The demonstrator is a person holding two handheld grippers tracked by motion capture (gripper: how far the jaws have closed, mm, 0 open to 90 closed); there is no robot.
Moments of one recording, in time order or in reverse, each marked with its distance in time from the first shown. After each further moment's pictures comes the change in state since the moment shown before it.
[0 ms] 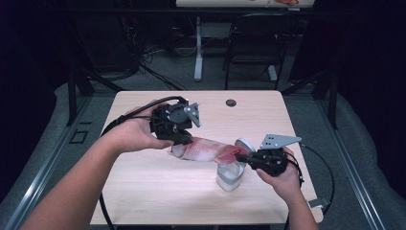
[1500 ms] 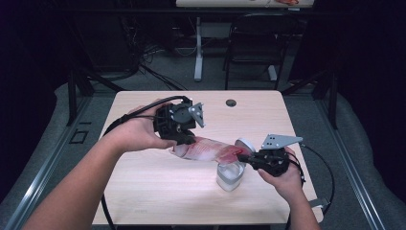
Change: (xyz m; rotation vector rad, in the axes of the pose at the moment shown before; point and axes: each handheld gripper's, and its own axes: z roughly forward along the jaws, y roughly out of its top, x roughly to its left) left arm -0.002 0.009 -0.001 0.010 0.005 0.022; right arm -0.002 -0.001 -0.003 0.016 -0.009 -0.005
